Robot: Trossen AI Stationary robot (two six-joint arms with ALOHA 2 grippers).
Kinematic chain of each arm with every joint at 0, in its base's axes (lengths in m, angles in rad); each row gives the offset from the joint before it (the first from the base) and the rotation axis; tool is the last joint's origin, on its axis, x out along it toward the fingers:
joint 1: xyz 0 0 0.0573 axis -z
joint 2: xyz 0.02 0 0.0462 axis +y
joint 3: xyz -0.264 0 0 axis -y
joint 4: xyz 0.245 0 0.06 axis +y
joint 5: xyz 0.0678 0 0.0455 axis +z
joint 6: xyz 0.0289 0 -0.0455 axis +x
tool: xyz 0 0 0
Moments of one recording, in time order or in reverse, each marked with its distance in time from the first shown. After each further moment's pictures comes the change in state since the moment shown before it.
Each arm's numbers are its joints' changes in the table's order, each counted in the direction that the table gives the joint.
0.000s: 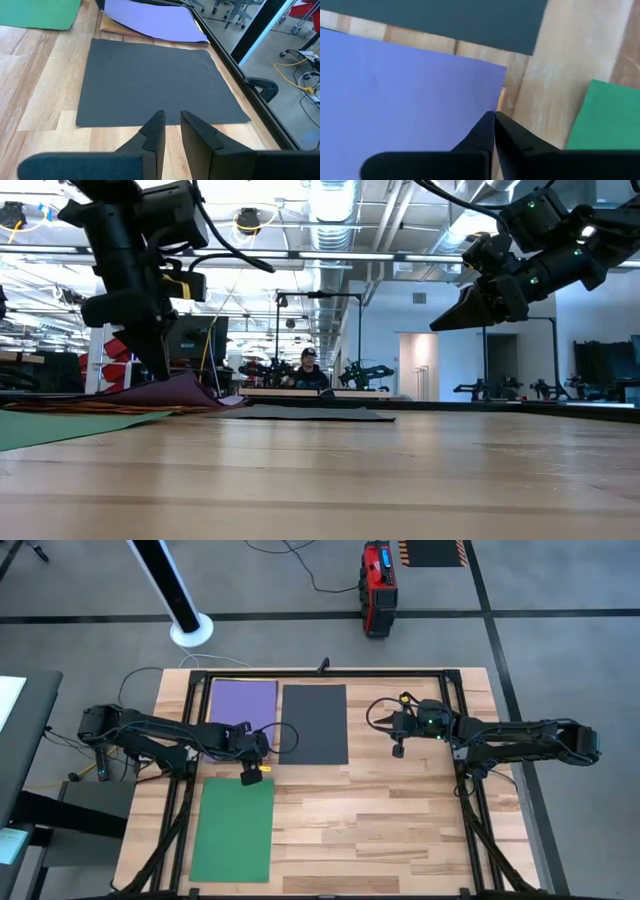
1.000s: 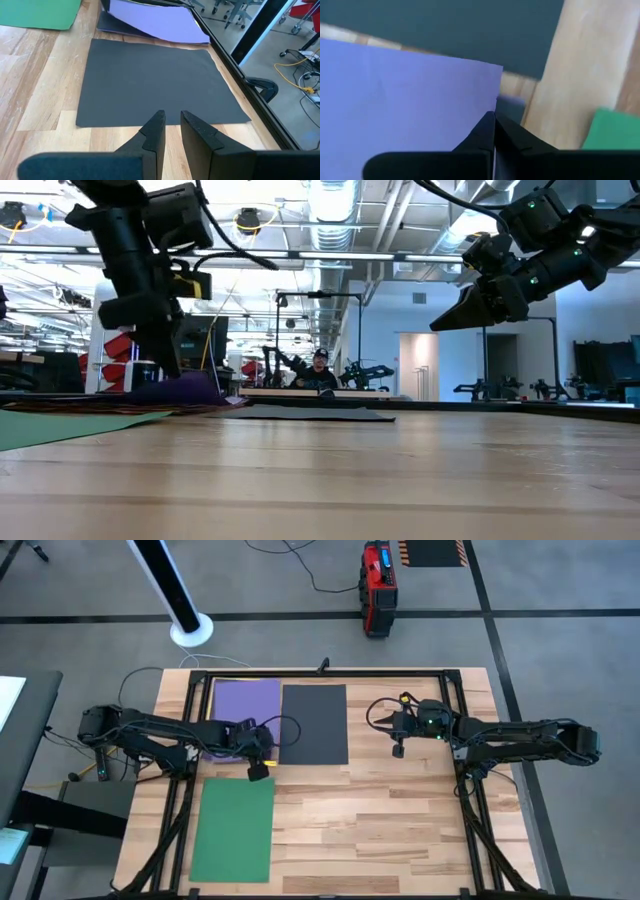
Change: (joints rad) left arm -0.039 0.000 0.000 -0.087 0.012 0.022; right arm 0.000 0.000 0.000 0.000 0.000 0.000
